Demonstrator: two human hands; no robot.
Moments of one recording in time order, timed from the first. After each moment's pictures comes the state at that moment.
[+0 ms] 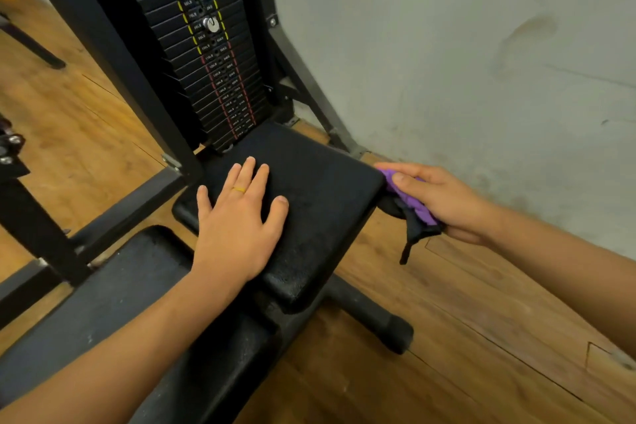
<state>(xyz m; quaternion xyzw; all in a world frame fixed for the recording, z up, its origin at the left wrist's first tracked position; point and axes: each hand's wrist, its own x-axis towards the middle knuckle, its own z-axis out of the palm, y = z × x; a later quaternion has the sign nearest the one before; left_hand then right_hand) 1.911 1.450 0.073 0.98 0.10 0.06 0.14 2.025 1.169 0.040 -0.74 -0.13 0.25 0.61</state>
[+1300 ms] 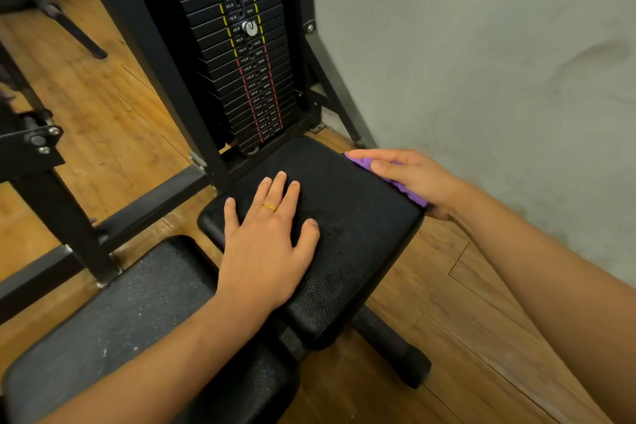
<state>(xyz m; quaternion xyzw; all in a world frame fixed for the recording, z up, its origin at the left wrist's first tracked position) 1.921 1.445 0.076 0.98 0.11 0.06 0.13 2.087 1.249 0.073 -0.71 -0.19 0.32 0.59</state>
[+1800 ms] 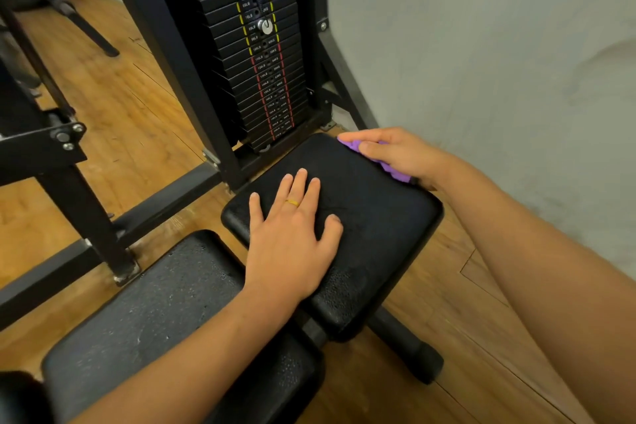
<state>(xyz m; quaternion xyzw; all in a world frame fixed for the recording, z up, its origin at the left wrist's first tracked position) 1.922 1.447 0.072 0.98 0.11 0.06 0.13 2.104 1.299 0.086 -0.80 -0.24 0.27 0.48</state>
